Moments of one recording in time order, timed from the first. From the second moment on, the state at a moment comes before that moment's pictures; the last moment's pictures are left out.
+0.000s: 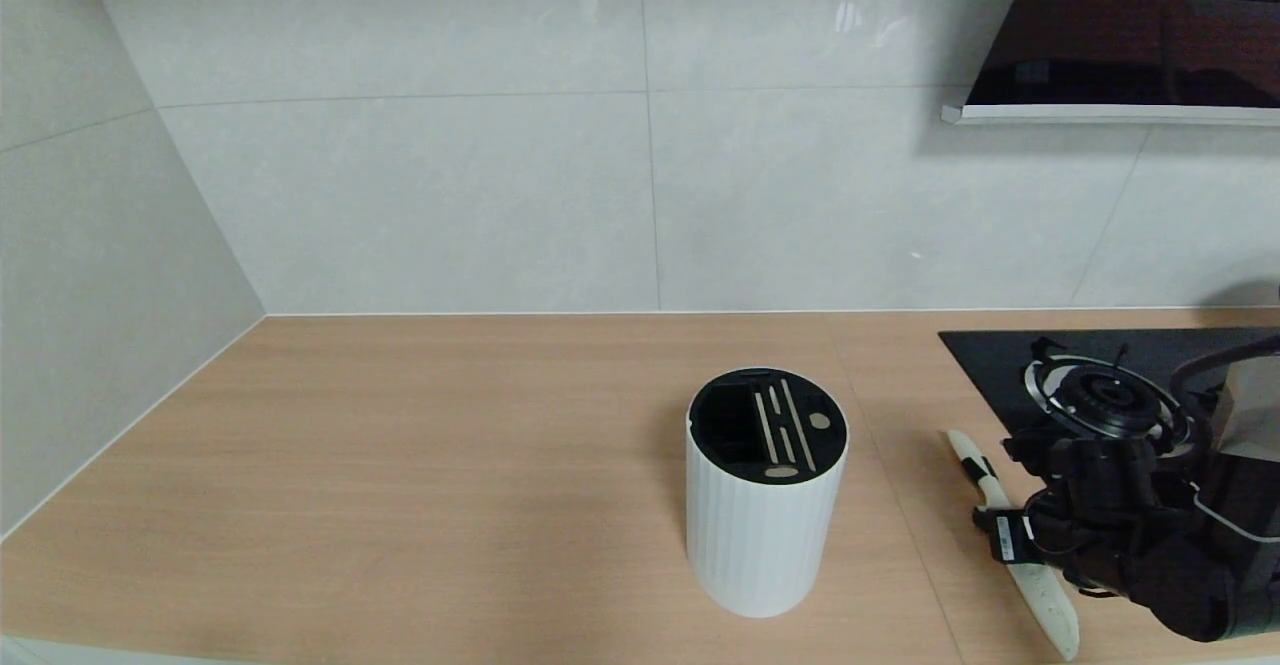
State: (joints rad) left arm 0.00 0.00 0.00 0.00 0.02 0.00; right arm 0.04 2.23 -0.47 -1.05 -0.08 0.00
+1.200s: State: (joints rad) left arm -0.01 0.18 -0.28 0.07 -0.13 0.03; right arm 0.04 1.92 -0.63 -0.95 -0.11 0.00
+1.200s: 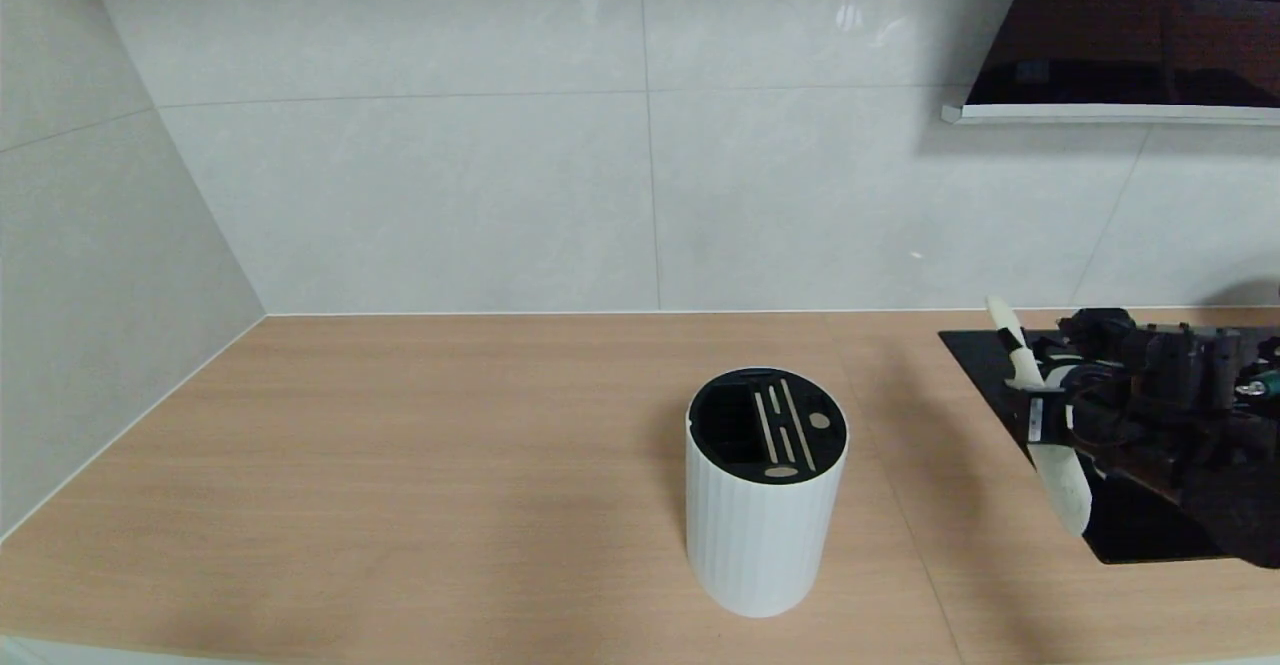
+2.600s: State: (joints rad) left arm -0.65 1.75 -0.79 -1.11 -0.24 -0.44; right arm 0.56 1.65 -0.95 -0.63 -0.17 0.04
